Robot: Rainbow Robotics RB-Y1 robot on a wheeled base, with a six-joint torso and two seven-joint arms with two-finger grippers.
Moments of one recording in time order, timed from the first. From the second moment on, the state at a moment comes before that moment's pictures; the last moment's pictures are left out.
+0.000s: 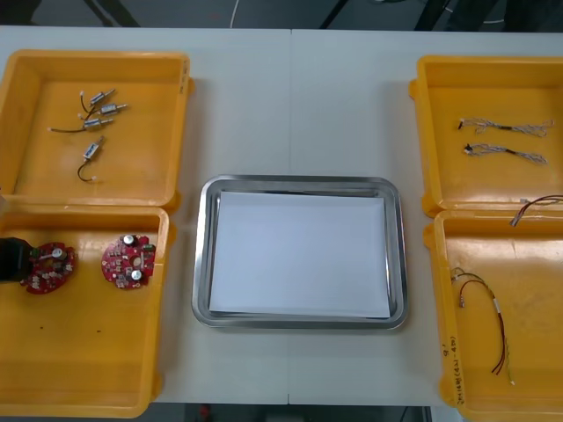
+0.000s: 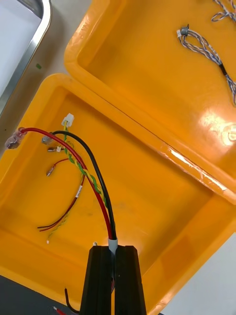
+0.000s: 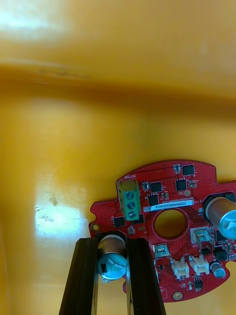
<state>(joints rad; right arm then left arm) 0.03 -1.23 -0.44 -2.37 -1.28 1.67 1.56 0.00 0.89 0.14 -1.72 0.90 1.34 -1.41</state>
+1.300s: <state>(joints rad) 0.03 -1.23 -0.40 -2.39 -1.26 1.65 1.56 0.18 0.88 0.23 -1.98 0.92 1.39 -1.41</state>
